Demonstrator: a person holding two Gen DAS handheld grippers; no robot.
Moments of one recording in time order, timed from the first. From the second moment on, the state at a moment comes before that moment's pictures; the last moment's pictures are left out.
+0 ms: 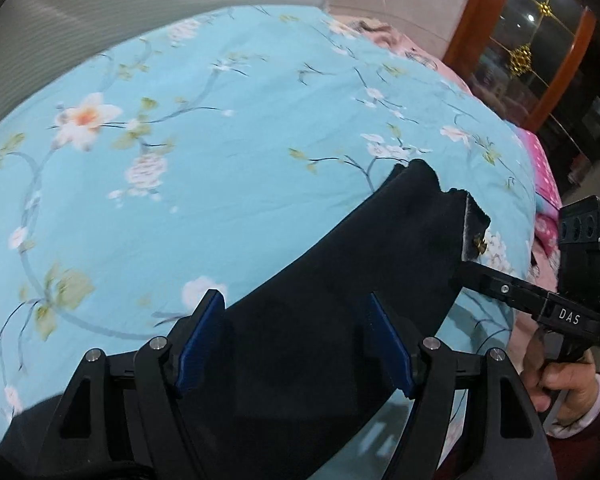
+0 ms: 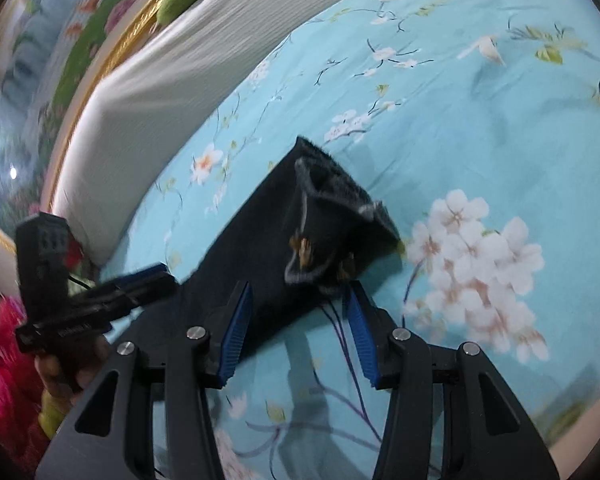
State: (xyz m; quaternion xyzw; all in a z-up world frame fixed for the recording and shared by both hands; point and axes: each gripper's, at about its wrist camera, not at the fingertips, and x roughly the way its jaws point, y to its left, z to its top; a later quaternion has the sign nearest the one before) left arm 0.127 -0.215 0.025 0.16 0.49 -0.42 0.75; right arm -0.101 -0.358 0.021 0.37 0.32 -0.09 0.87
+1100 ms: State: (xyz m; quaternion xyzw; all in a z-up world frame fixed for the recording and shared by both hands) left arm 0.113 -0.312 0.037 0.18 0.46 -0.56 0.66; right arm -0.111 -0.371 0.033 0.37 0.27 -0.01 0.89
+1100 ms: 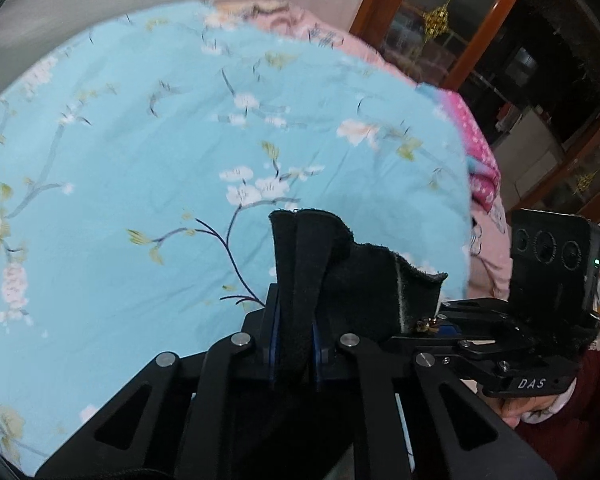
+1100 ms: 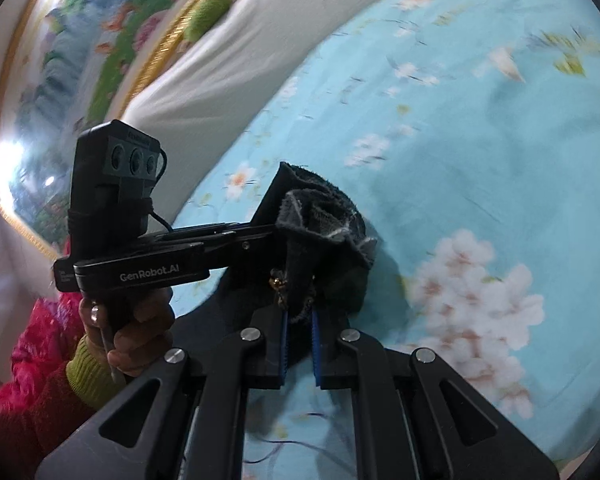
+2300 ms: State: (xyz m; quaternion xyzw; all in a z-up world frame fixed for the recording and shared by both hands) left arm 0.127 -0.034 0.023 -0.03 0.45 -0.40 0.80; right arm 0.010 -0.196 0.027 0.27 0.37 0.23 0.86
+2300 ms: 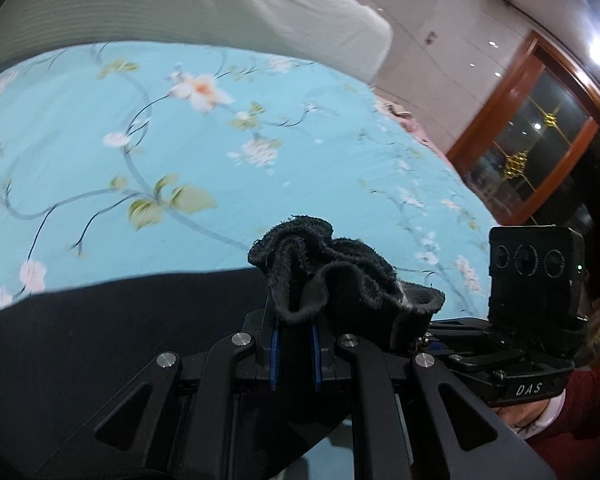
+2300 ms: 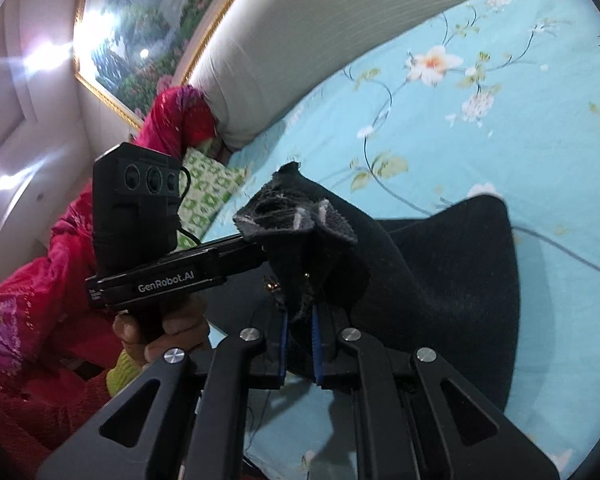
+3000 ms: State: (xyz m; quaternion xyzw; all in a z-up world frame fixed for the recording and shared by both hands) left arm 0.124 0.004 -0.011 -0.08 0.49 -0.33 0.80; right arm 0.023 -0.173 0.003 0.23 0.41 0.23 0.85
